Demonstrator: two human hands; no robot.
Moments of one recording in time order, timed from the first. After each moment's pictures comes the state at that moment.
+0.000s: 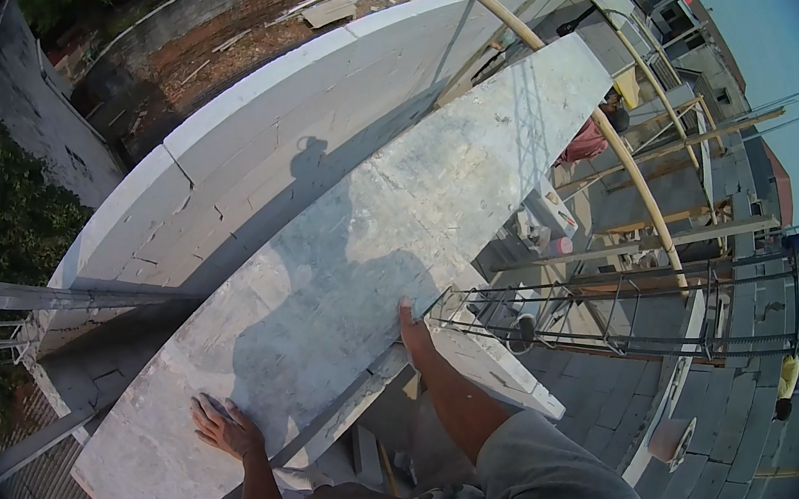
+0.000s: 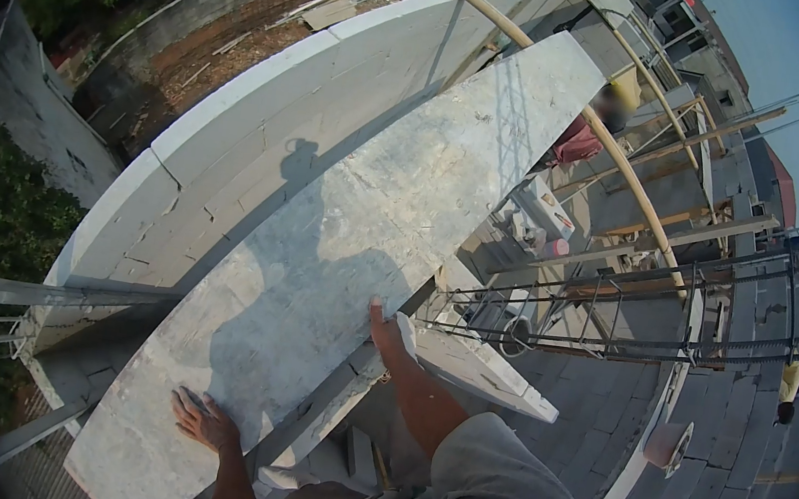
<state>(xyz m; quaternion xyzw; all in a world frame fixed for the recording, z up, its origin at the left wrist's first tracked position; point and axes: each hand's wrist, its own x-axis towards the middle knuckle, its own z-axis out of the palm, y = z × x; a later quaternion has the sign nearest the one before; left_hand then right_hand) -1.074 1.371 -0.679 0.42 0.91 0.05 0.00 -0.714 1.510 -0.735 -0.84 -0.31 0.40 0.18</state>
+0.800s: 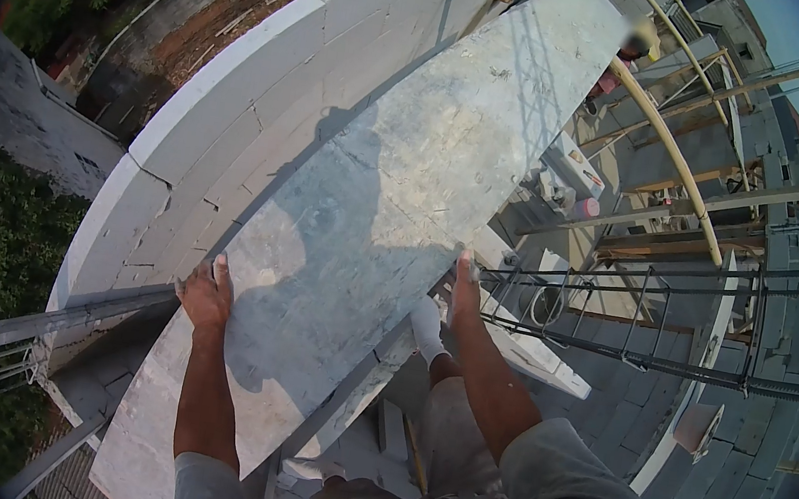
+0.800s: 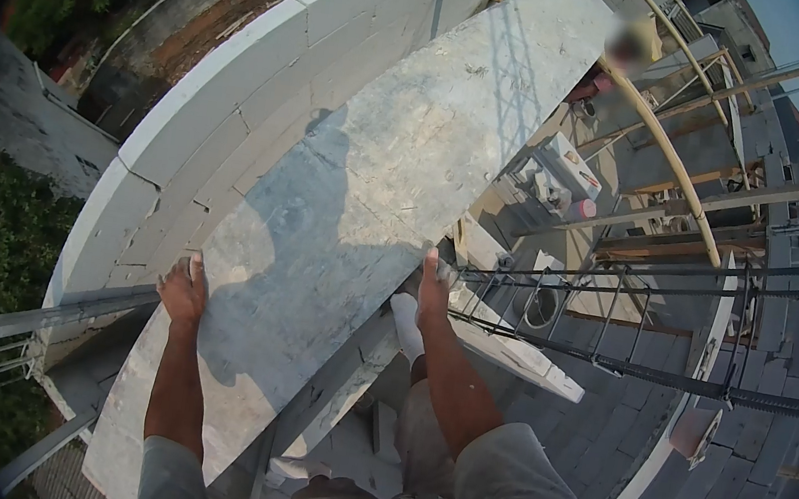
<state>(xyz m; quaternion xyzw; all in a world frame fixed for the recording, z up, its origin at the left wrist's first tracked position) -1.031 1.631 -0.663 0.60 0.79 0.04 0.14 -0.613 1.564 -0.711 -0.70 -0.06 0.48 0.52</state>
